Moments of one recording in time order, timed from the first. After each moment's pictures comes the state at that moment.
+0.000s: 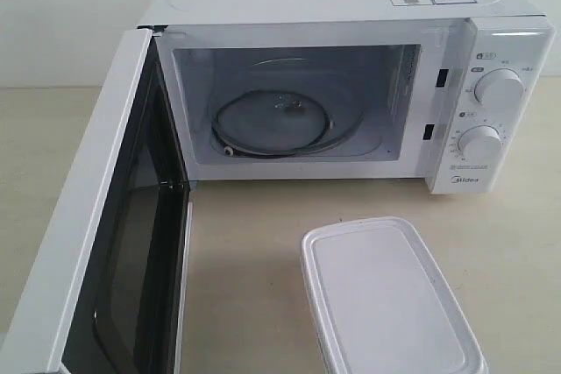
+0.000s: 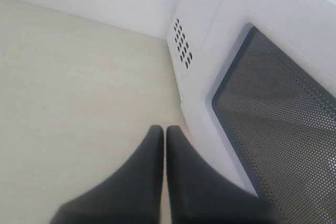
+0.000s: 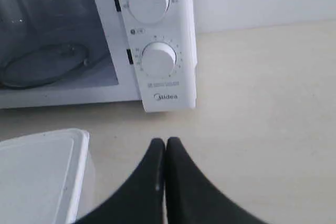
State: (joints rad) left arm -0.02 0.00 0.00 -0.11 0.31 -0.22; right arm 0.01 0.01 0.00 0.01 0.30 0.13
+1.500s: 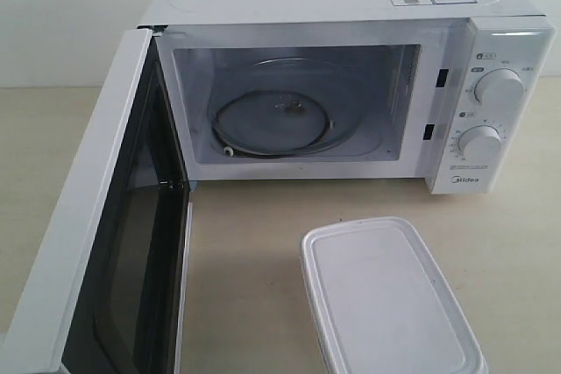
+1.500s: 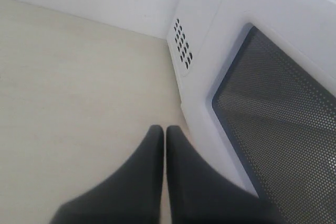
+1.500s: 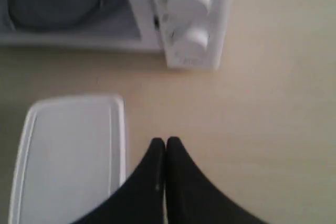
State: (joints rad) left arm -0.02 0.00 0.00 -0.11 0.31 -0.22; right arm 0.13 0.82 -0.78 0.03 0.87 0.13
